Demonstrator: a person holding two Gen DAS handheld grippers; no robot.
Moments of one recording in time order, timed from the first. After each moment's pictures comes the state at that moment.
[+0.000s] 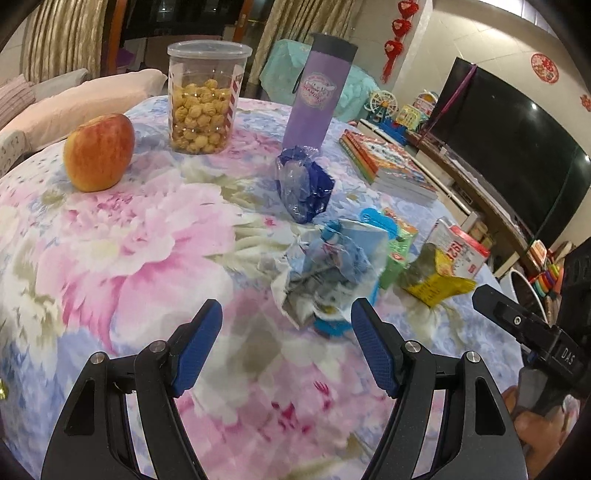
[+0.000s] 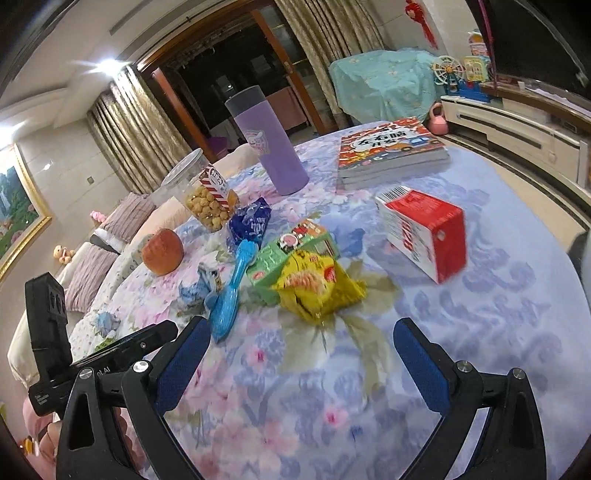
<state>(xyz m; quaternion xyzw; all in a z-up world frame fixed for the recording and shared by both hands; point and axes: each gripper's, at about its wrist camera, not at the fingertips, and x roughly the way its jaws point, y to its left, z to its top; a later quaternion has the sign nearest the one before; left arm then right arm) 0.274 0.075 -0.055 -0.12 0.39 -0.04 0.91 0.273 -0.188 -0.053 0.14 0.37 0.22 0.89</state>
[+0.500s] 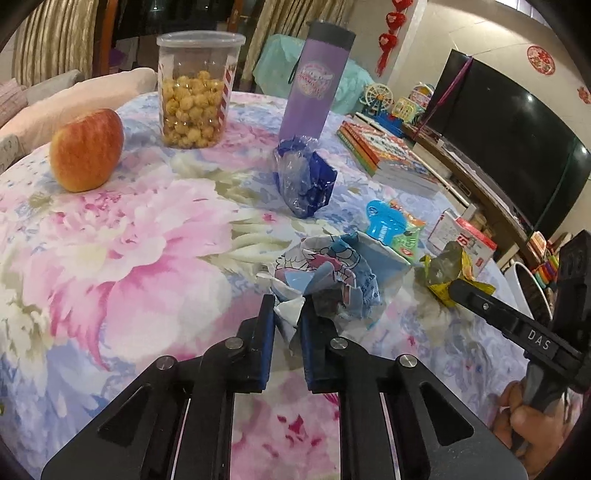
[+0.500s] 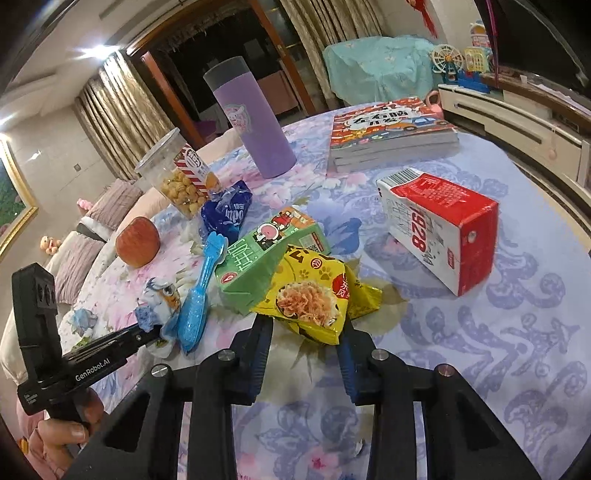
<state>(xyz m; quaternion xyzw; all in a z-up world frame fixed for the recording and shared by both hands) 0.274 0.074 -0.061 -0.12 0.40 -0.05 0.91 0.291 -0.181 -0.071 0.12 0.39 0.21 0.89</state>
